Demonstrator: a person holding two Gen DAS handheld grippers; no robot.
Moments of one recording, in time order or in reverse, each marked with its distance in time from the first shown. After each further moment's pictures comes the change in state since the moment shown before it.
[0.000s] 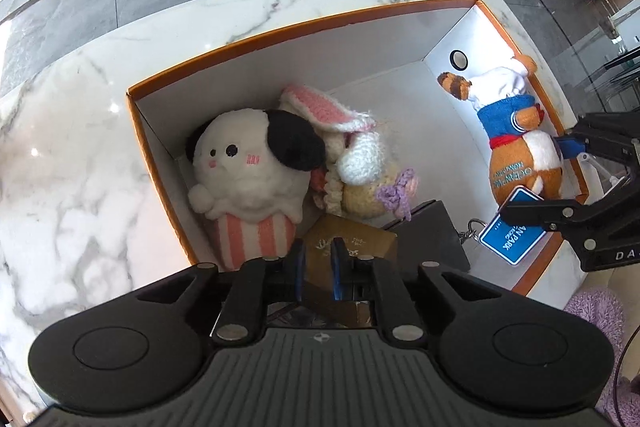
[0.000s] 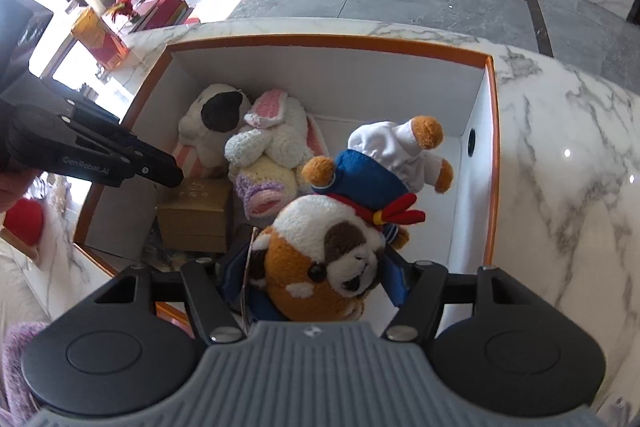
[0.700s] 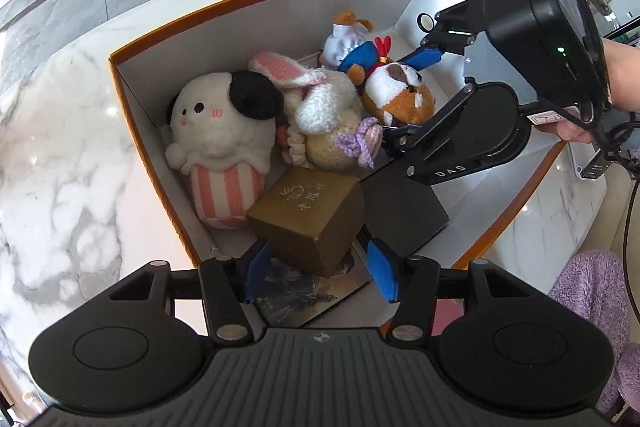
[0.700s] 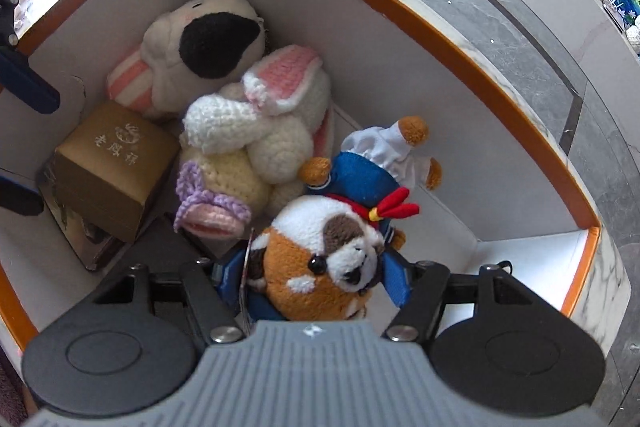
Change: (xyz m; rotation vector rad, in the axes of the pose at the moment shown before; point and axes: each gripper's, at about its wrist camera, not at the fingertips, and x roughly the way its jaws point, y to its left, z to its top) left arm -0.011 -0.025 -0.030 0.061 0.022 0.012; right arm 0.103 0.034 0.046 -0.490 0.181 -0.164
